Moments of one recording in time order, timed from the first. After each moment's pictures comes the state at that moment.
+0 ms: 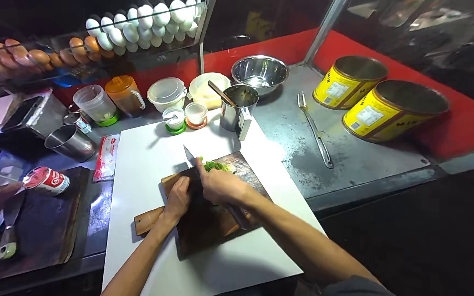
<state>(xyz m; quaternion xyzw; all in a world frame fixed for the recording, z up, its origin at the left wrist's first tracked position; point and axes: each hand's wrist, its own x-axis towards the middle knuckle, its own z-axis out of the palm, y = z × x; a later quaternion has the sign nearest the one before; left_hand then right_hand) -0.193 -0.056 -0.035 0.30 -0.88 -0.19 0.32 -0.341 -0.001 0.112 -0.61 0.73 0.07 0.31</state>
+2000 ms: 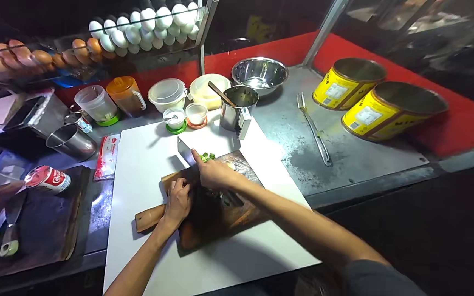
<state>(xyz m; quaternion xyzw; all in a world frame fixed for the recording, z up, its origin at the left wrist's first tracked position) -0.186 -0.045 -0.037 0.36 -0.88 -0.20 0.25 -0.351 -0.023 0.096 -0.62 0.72 0.03 0.31</state>
